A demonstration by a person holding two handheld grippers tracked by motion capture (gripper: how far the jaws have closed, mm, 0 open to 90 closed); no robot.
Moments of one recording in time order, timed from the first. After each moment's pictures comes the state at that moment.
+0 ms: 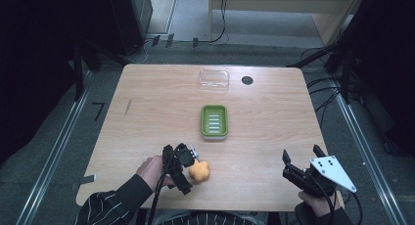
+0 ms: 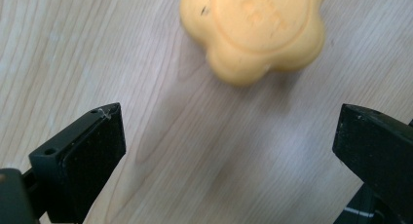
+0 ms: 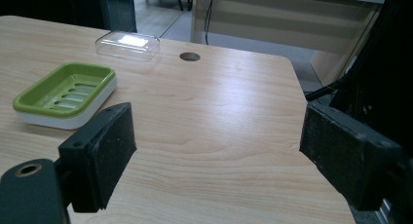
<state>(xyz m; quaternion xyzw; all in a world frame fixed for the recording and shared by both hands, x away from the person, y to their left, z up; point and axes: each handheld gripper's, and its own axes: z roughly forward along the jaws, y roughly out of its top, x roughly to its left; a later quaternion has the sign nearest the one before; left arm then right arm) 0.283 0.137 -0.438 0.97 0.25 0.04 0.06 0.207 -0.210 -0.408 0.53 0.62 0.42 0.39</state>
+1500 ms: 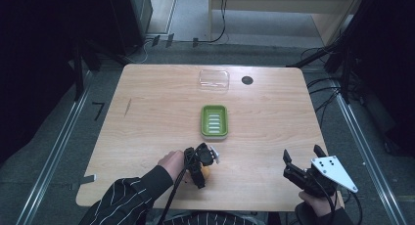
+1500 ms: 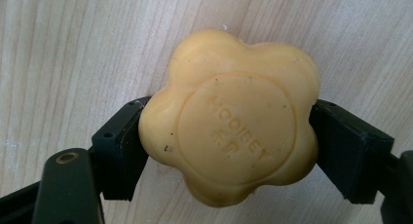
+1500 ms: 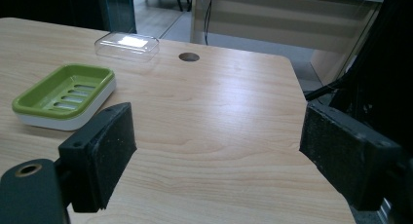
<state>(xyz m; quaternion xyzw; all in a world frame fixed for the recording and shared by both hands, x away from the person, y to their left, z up) 0.303 0.092 -0.460 0.98 0.18 0.02 0.02 0.207 -0.211 -0.408 0.53 0.62 0.43 0.39</state>
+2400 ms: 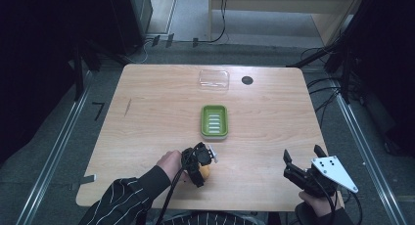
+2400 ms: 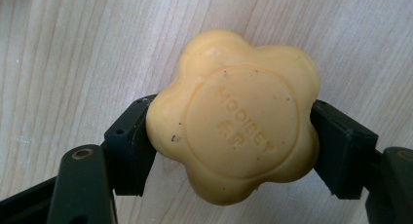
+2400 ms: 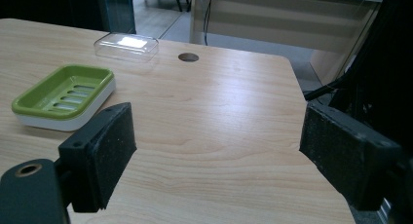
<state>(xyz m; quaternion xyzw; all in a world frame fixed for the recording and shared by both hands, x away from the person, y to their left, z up) 0.300 0.098 -0.456 0.98 0.19 0.03 0.04 0.207 -0.211 -0.408 0.53 0.62 0.43 0.39</state>
